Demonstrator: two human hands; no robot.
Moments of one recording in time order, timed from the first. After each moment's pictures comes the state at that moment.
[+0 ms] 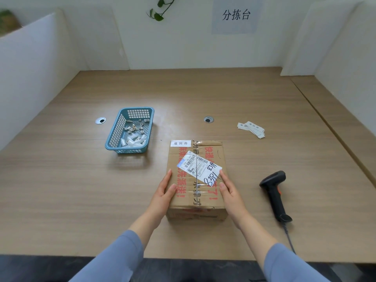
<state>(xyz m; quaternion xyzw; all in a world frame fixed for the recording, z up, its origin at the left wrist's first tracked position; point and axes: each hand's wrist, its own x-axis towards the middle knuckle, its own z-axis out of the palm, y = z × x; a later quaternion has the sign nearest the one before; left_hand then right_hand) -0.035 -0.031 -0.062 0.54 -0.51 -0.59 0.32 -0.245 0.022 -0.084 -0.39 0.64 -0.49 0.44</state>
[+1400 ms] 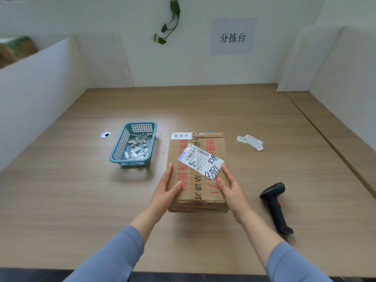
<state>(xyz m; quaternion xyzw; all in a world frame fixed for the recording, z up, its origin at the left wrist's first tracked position) -0.040 -0.050 -0.020 0.50 -0.57 -0.55 0.33 -0.252 0.001 -0.043 -0.40 0.58 -0.55 0.45</state>
